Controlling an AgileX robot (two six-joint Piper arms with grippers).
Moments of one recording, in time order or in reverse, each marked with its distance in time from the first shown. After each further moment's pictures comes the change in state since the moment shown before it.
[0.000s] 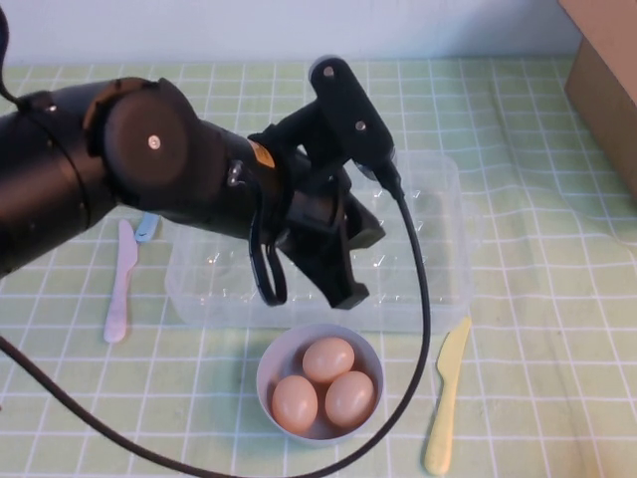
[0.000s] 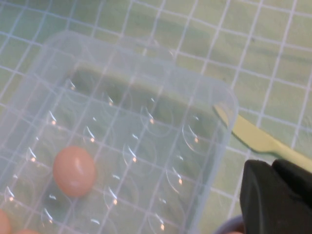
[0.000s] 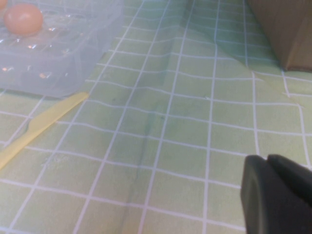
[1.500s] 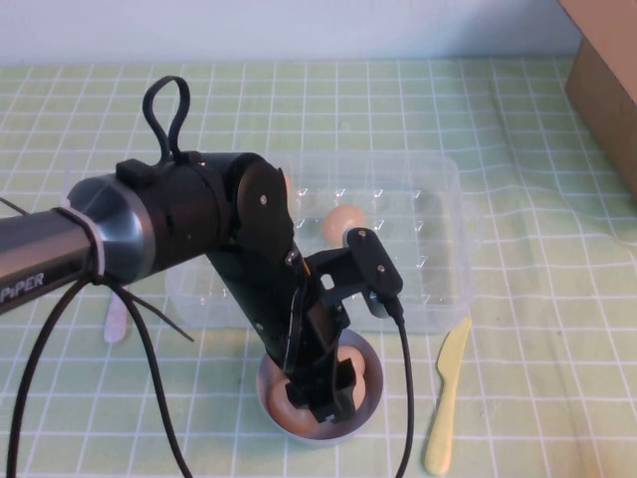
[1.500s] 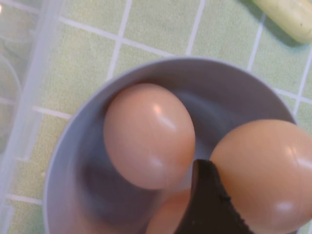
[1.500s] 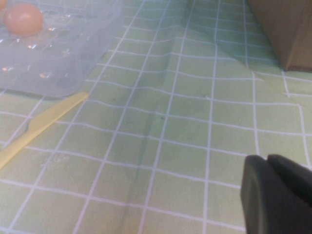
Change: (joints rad) right arm 0.000 0.000 0.000 0.000 0.000 0.000; left arm 0.000 0.278 -0.009 0.040 0.357 -0.014
